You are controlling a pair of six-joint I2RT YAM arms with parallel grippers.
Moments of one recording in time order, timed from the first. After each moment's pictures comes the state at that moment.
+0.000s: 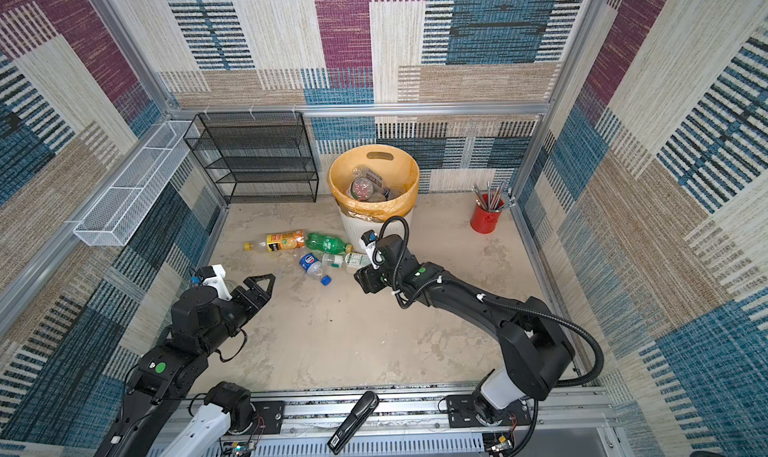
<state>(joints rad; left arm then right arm) -0.32 0.54 0.73 -0.64 -0.04 -0.95 0.72 1.55 1.08 -0.24 -0.11 0.13</state>
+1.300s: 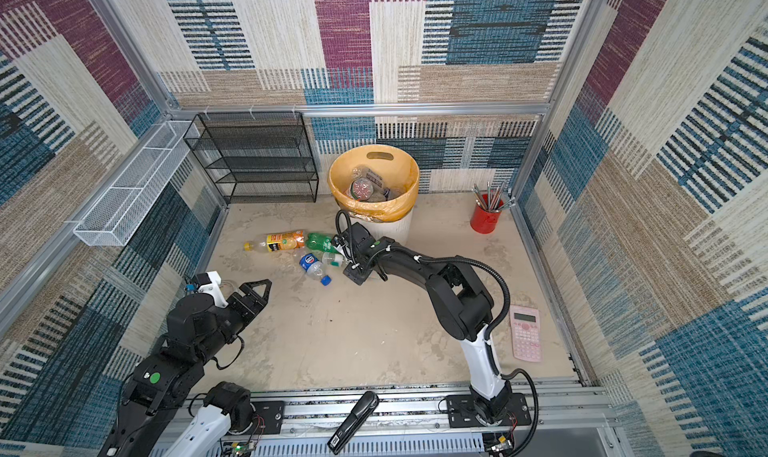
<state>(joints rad) -0.32 0.48 0.72 -0.69 -0.05 -0.97 0.73 2.08 1.58 -0.53 0.12 -0.31</state>
